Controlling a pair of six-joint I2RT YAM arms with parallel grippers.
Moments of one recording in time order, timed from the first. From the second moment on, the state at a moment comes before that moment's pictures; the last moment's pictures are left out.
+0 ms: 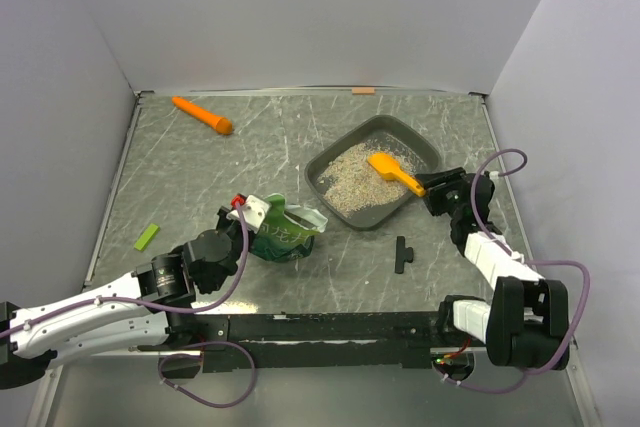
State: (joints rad) left arm -1.16 0.65 0.59 -0.15 -0.78 0.11; right arm -0.10 1.15 0.42 0.28 -0.20 1.19
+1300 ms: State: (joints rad) left arm -1.15 0.61 0.59 -0.17 -0.78 0.11; right arm 0.41 0.99 0.78 -0.46 -0.22 0.56
